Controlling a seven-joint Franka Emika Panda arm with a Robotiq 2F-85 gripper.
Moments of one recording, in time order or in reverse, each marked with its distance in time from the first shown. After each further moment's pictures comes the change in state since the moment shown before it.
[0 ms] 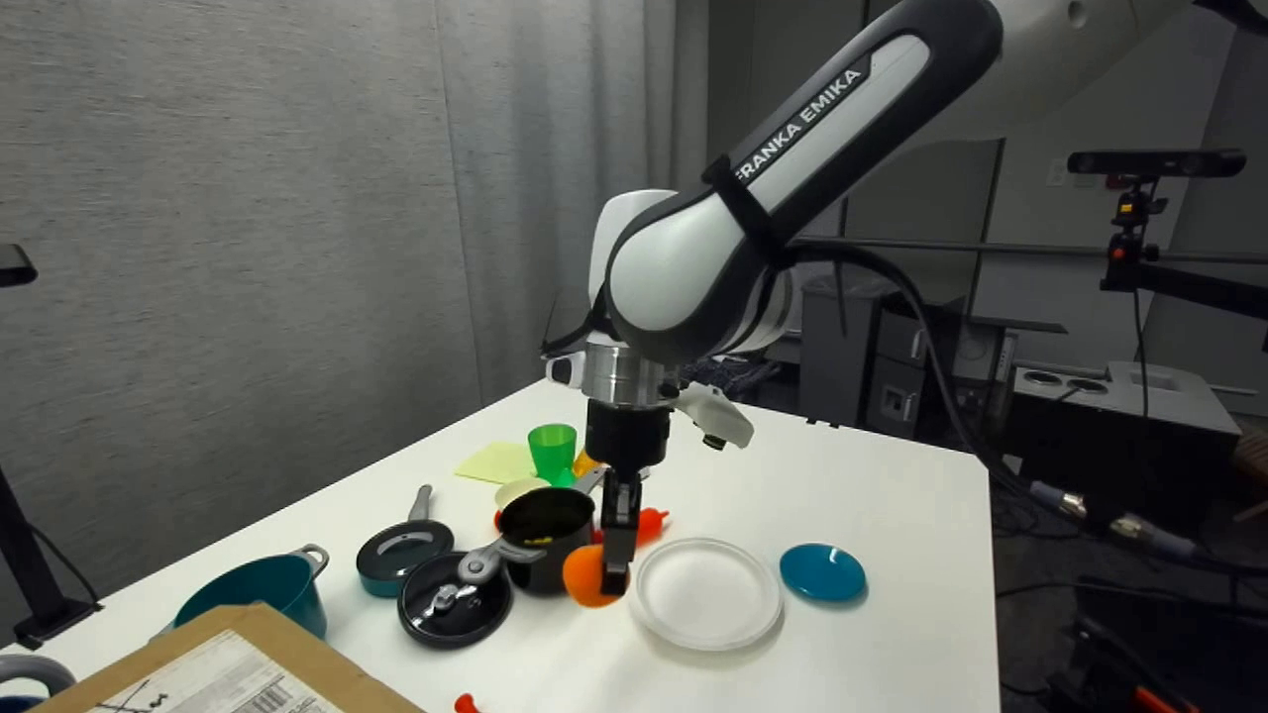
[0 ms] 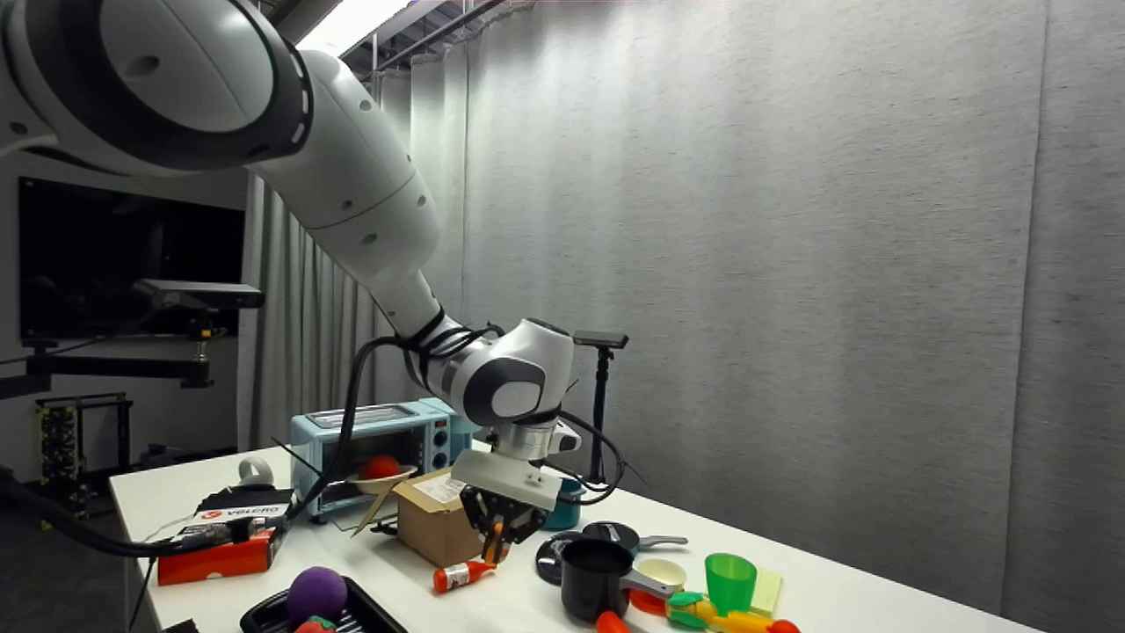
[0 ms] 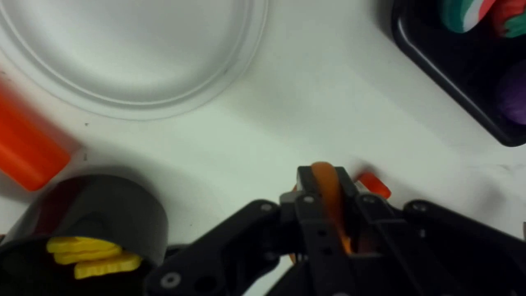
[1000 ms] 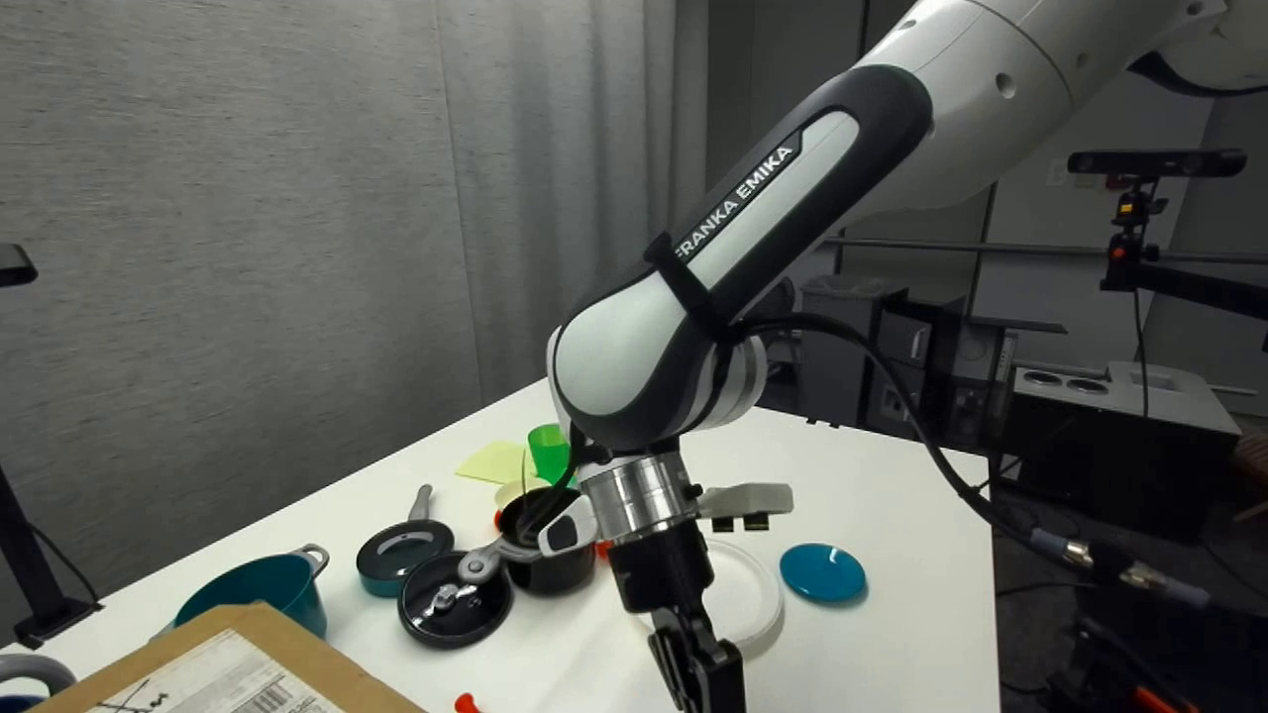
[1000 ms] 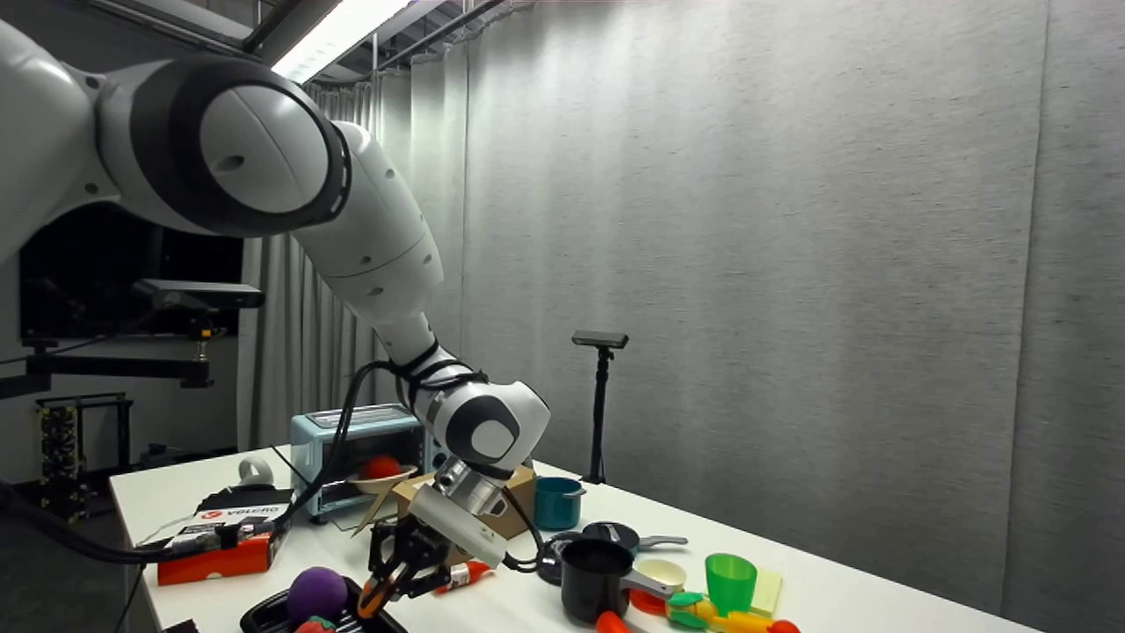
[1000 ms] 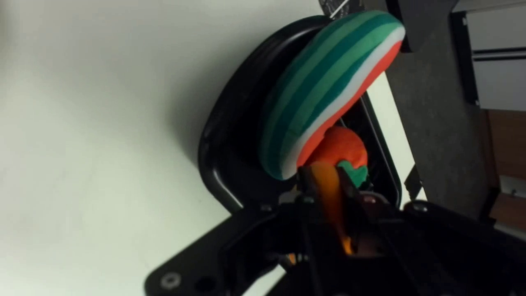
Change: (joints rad) arm 0.108 0.133 -0.020 0.064 0.087 -0.446 -0.279
